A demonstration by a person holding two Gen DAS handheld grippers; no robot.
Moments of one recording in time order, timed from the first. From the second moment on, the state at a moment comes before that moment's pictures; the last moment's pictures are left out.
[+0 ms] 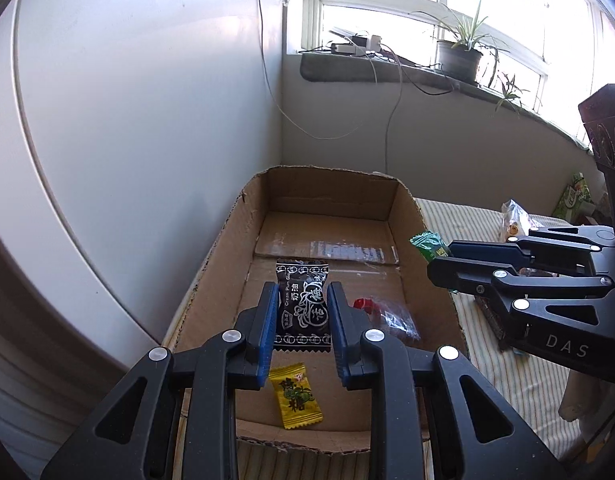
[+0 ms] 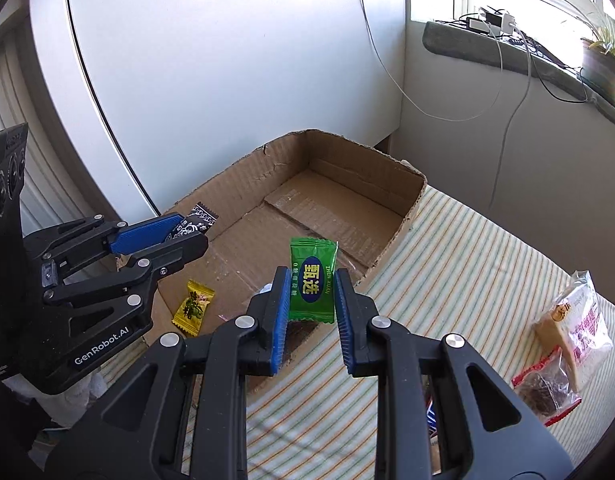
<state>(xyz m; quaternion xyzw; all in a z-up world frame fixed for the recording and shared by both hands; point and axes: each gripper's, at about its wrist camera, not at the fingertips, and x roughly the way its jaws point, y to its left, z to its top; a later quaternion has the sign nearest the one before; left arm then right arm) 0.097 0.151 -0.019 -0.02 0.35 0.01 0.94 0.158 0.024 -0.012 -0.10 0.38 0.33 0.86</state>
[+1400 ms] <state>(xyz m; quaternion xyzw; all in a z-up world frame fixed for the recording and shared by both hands) 0.057 0.075 -0.013 -0.02 0.32 -0.06 0.95 0.116 -0.118 -0.013 -0.10 0.35 0.25 0.90</state>
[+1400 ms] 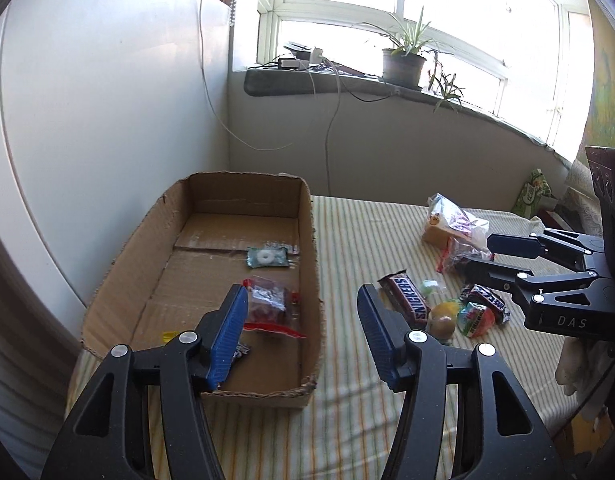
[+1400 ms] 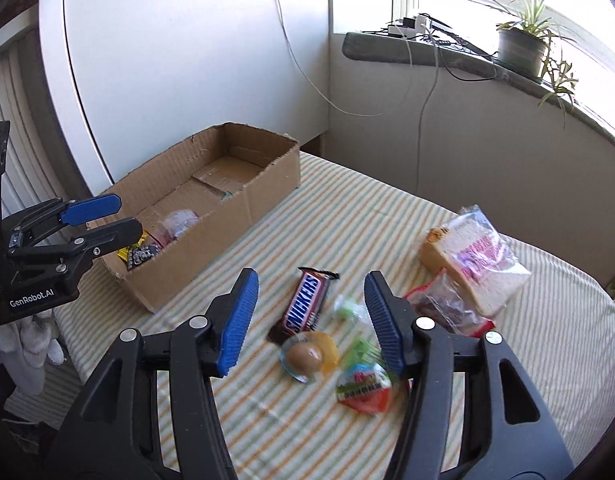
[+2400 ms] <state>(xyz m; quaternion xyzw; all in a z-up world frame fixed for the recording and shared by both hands) 0.086 -0.033 -0.071 0.02 0.40 -0.16 0.90 0.109 -0.180 -0.064 -0.10 0.41 0.26 0.87</state>
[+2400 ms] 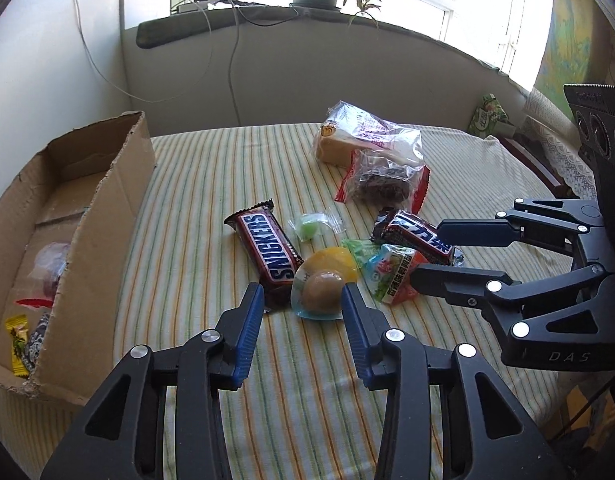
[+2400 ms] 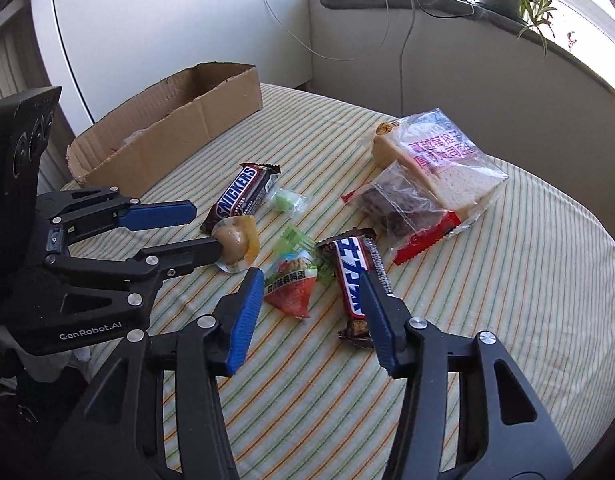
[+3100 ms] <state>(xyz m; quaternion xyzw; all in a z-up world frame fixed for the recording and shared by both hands) 0.102 -0.045 -0.082 0.04 0.42 -0.18 0.89 0.125 -0.159 -0.092 -0.11 0.45 0.28 0.84</state>
